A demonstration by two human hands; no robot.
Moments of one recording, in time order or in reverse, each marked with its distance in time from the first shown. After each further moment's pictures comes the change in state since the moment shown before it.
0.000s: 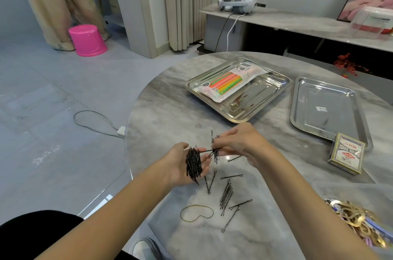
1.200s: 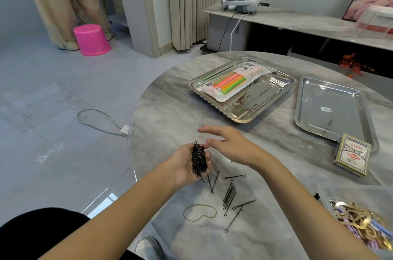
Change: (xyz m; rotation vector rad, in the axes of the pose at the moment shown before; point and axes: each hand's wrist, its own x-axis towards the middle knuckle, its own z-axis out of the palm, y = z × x) left_hand 0.004 -0.005 0.003 -0.082 -0.043 0.052; right_hand 0.019 0.016 0.014 -0.406 -0.233 -0.461
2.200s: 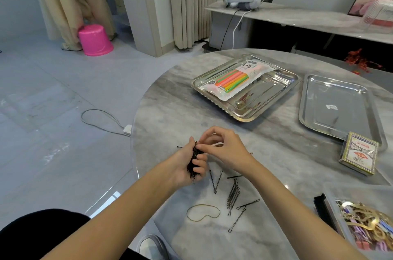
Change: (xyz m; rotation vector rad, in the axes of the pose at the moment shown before) left_hand -0.003 0.004 -0.007 0.038 0.021 -0.092; right_hand 0.008 0.020 0.029 0.289 0.216 -0.122
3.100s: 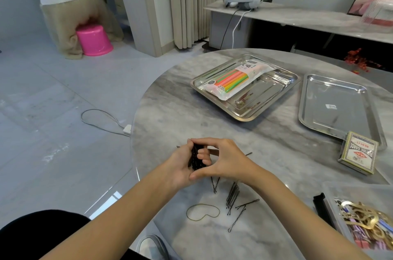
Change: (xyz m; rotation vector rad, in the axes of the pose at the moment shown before) left_hand -0.001 -0.003 0.006 -0.285 -0.050 0.062; right_hand -0.016 -0.006 0.000 -0.161 -0.223 -0.002
